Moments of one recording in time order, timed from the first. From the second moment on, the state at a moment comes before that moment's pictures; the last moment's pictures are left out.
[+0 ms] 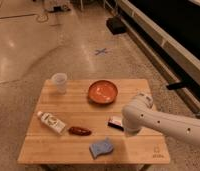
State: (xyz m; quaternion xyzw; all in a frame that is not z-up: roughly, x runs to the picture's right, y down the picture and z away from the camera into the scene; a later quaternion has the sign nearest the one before) arm 0.140 0.228 0.744 -0.32 -0.04 -0.10 0.94
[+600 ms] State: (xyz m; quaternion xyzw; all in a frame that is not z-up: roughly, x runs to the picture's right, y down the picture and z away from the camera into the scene) arm 0.185 0.209 0.778 -0.32 -0.02 -0.08 0.94
